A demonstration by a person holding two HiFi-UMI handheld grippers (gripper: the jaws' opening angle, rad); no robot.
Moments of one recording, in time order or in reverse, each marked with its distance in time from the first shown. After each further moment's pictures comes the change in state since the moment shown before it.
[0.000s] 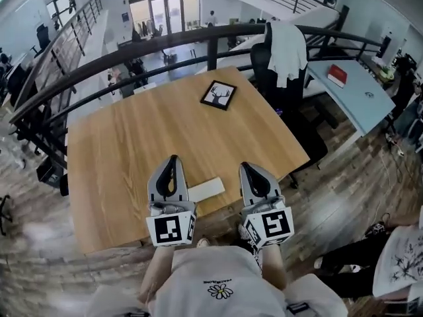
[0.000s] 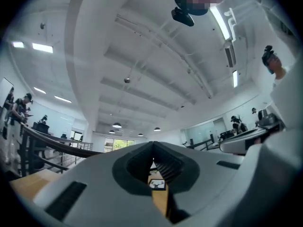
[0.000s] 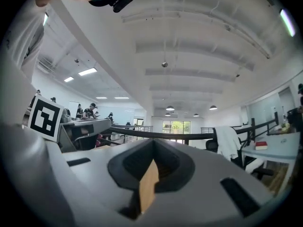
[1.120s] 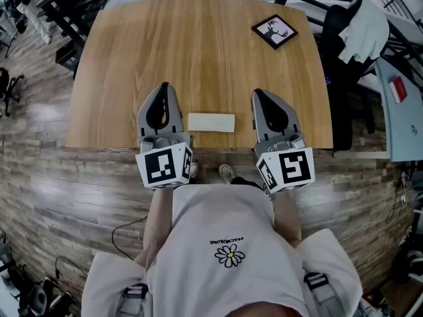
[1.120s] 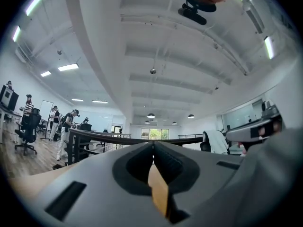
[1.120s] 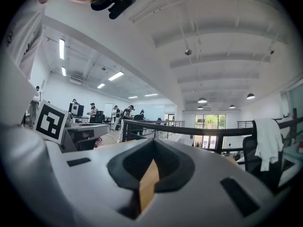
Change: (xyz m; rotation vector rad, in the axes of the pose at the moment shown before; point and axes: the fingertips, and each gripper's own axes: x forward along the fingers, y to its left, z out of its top) left arm -0.030 0.044 -0.042 0.028 0.138 0.471; right arm 0.075 0.009 -0.019 -0.002 0.062 0.451
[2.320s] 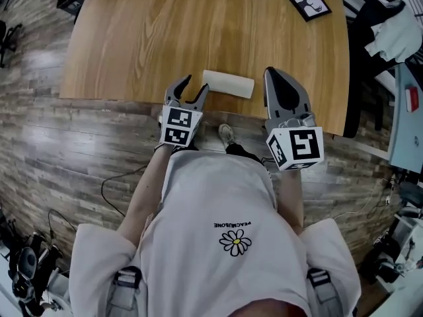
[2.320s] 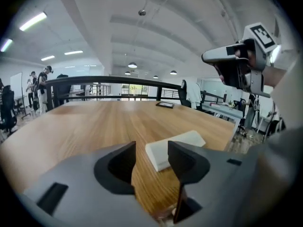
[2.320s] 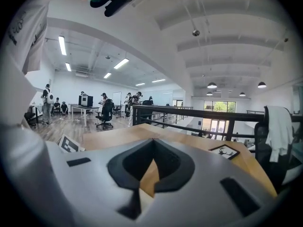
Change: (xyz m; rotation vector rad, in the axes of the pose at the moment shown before) left arm -0.057 -0.016 -0.250 -0.005 0.647 -0.286; right arm 0.021 0.033 -0.074 0.022 0.191 0.114
